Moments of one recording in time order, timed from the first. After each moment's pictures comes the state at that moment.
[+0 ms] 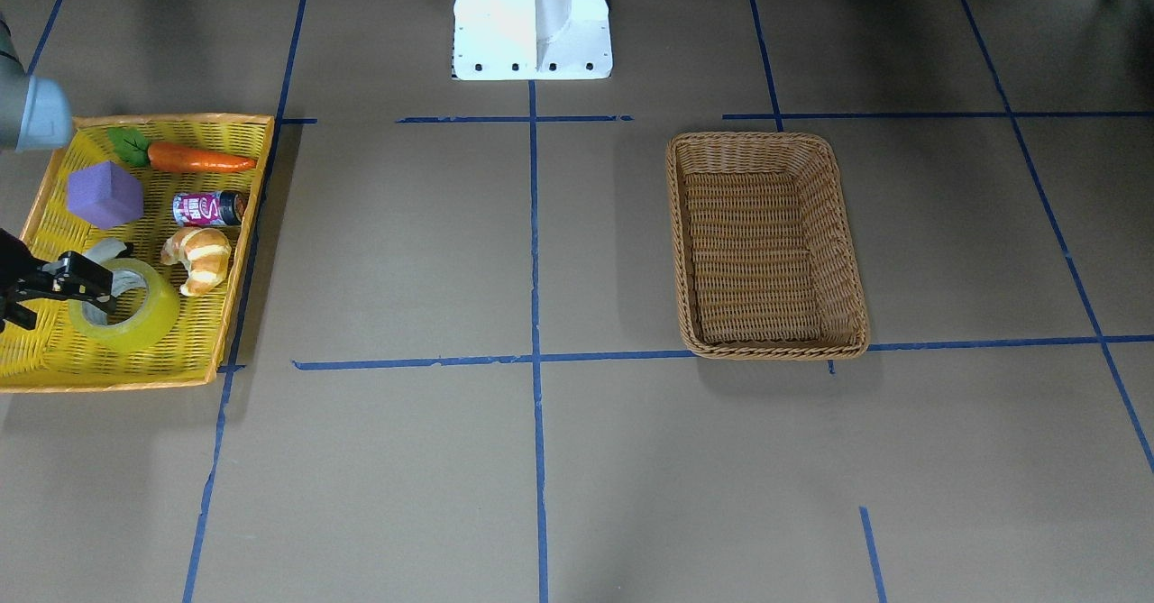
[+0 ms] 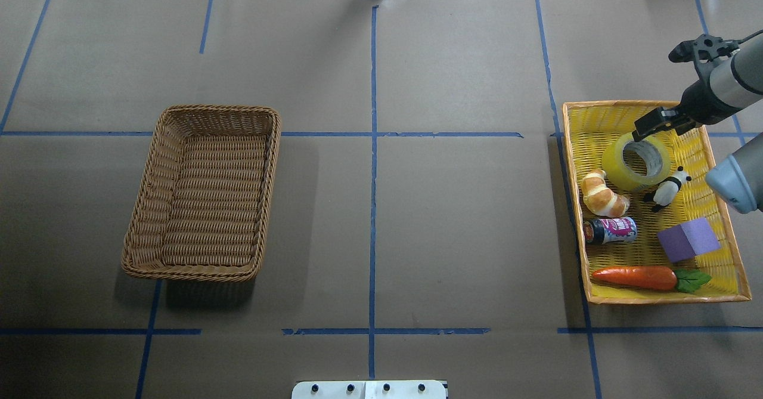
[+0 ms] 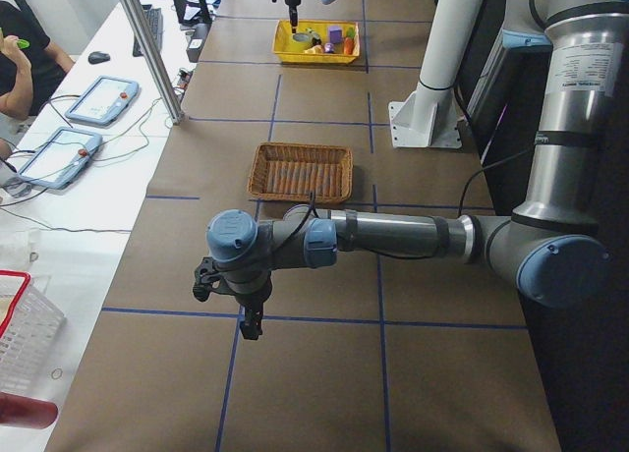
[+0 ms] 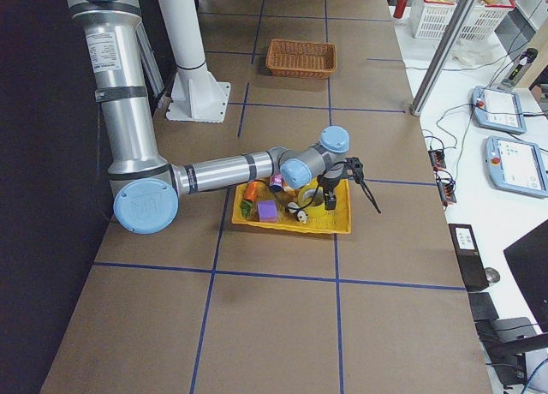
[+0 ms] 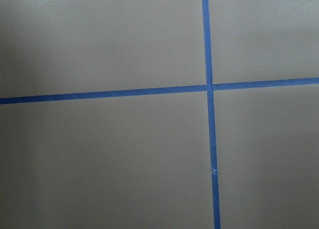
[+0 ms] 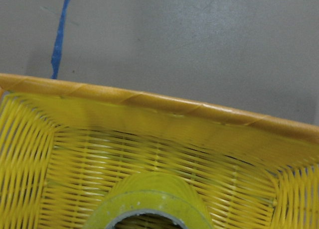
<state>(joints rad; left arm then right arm) -1.63 -1.64 -1.56 -1.44 -2.32 0.16 1.08 -1.42 1.56 -1.21 2.24 0.52</state>
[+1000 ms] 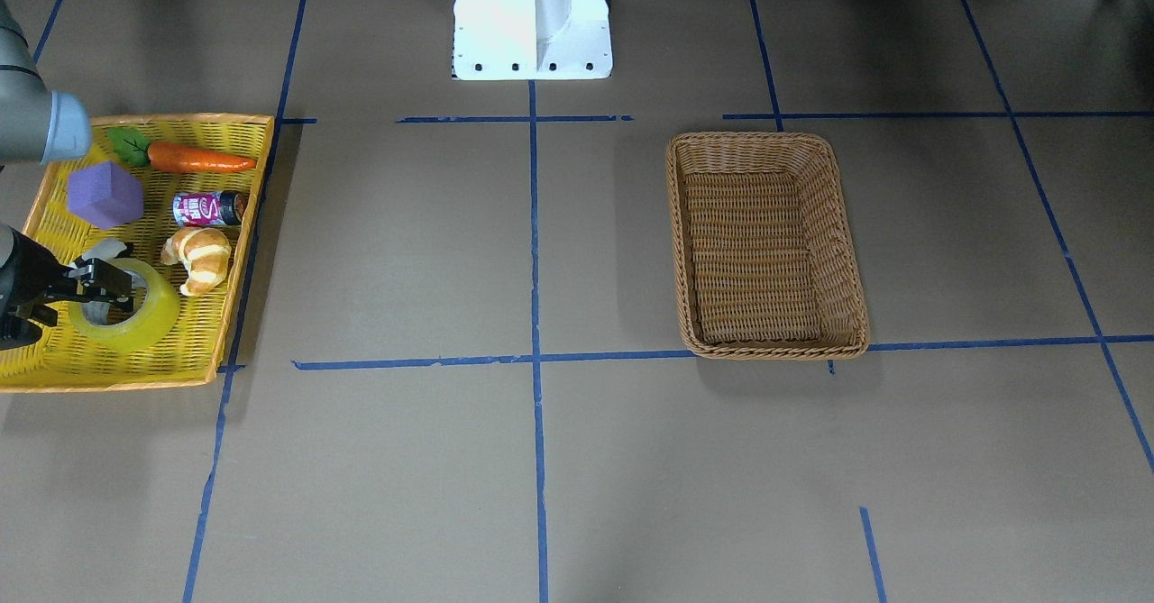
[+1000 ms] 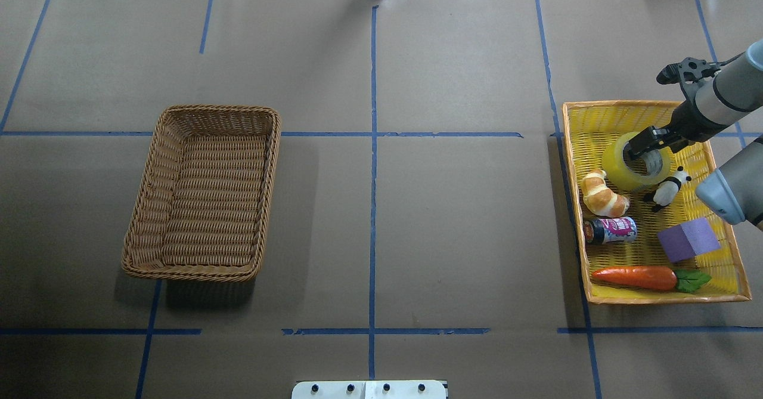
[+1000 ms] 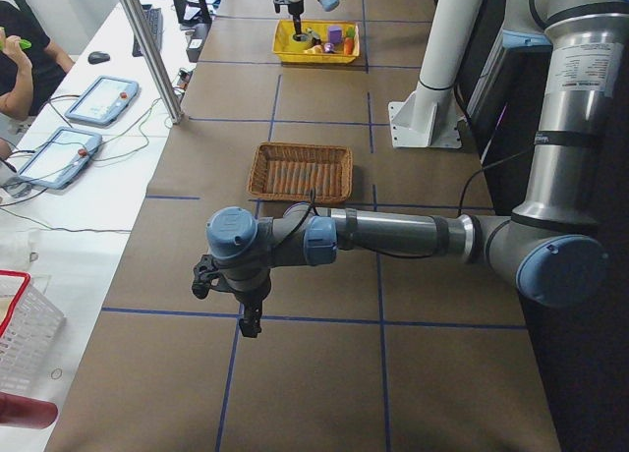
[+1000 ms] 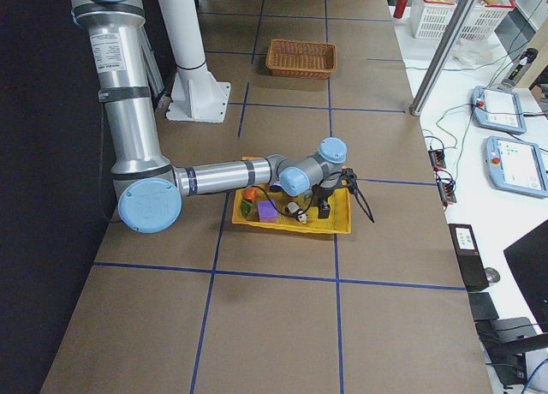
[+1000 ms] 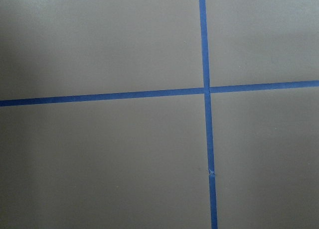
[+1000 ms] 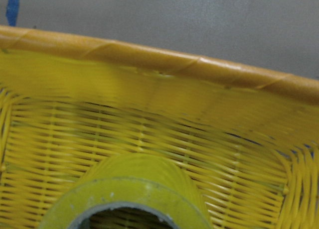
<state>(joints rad) -1.63 -1.64 -1.57 -1.44 -2.33 0.15 1.05 -1.42 1.51 -1.21 2.24 0.51</state>
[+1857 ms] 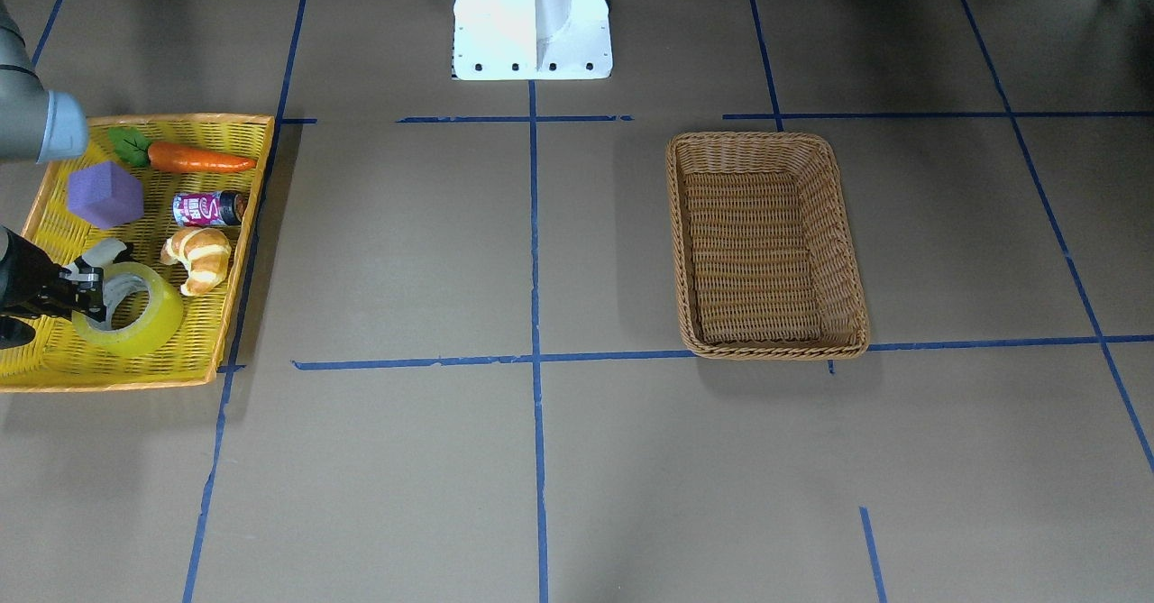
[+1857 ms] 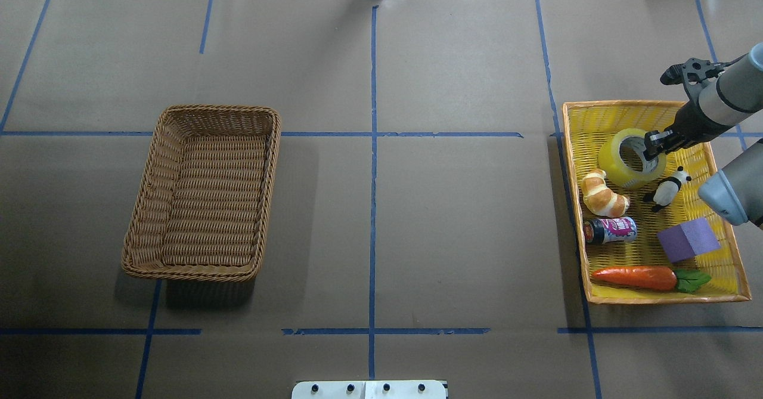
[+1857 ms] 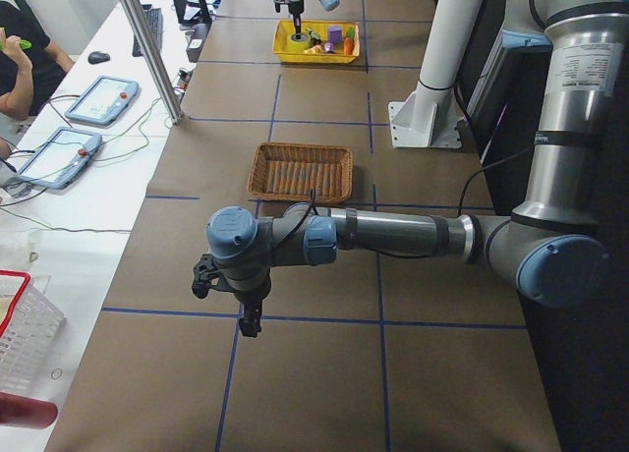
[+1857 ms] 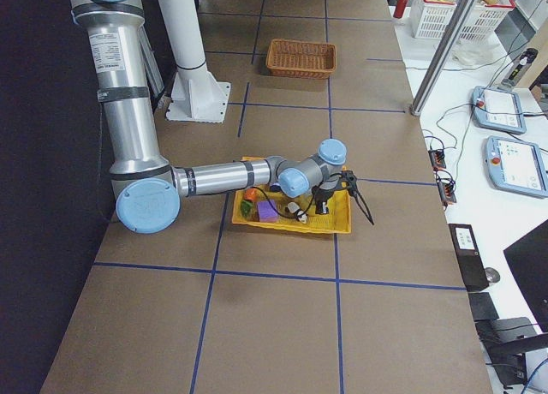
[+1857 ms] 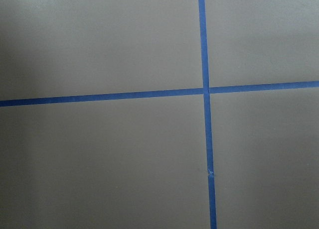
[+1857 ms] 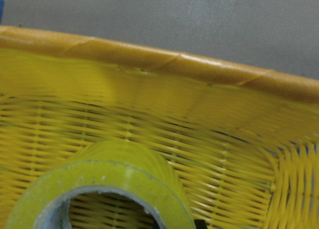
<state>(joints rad) -1.63 -1.64 -1.57 -1.44 -2.33 0.15 1.06 -1.43 1.51 -1.21 2.23 0.51</state>
